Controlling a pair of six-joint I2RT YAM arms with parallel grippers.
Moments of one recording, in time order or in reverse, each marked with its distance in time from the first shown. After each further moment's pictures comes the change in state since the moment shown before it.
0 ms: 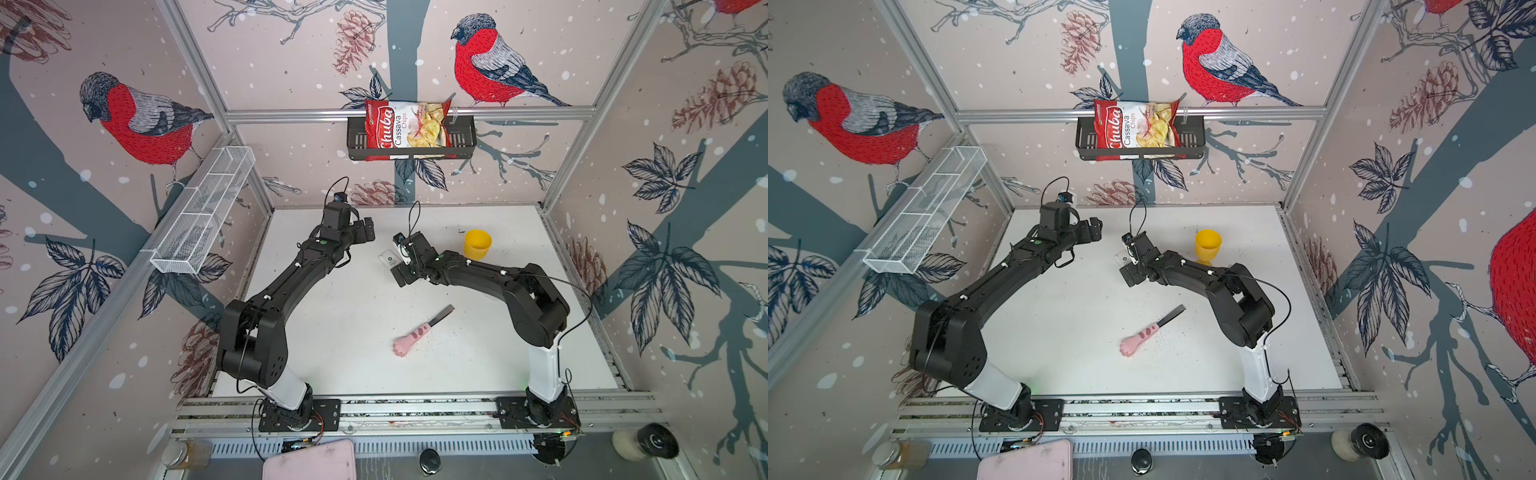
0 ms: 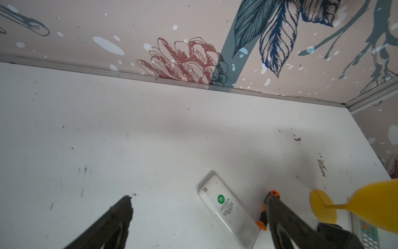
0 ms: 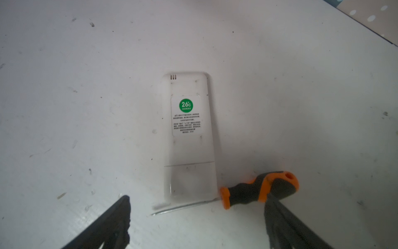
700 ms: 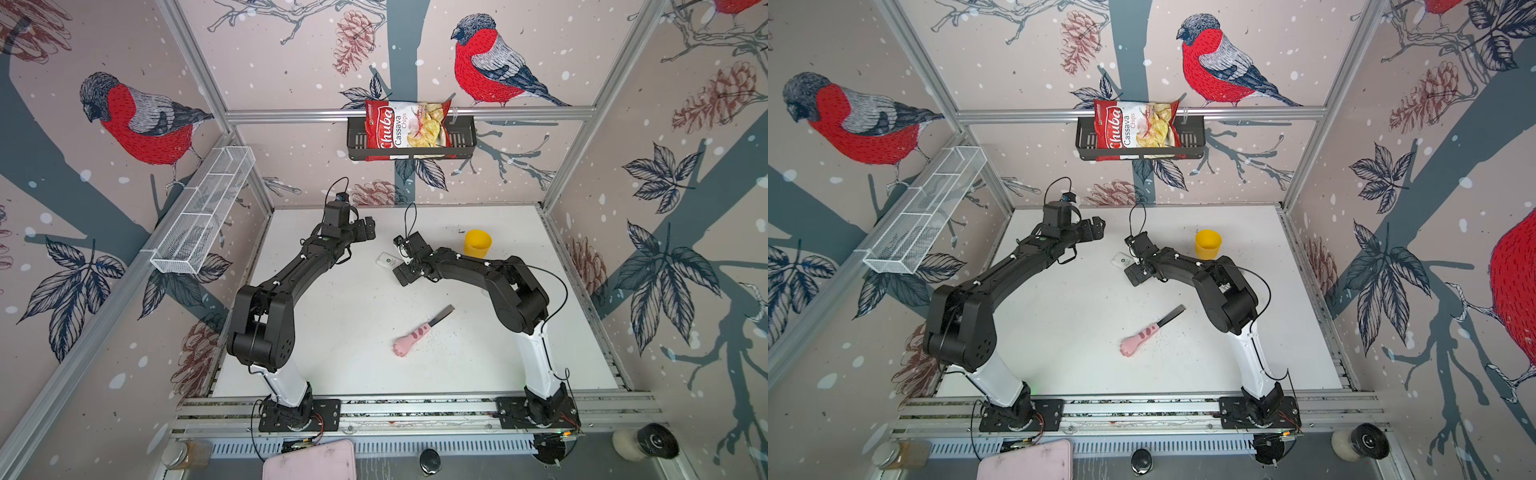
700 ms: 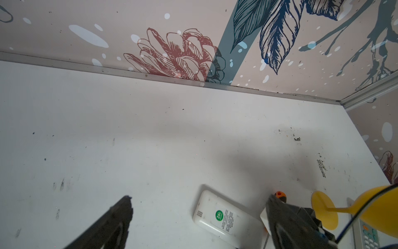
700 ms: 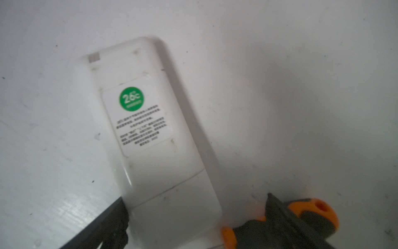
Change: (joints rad) left arm 0.024 0.096 0.020 0.082 0.094 0.007; right arm -0.058 0.147 0.092 -0.036 0.004 -0.054
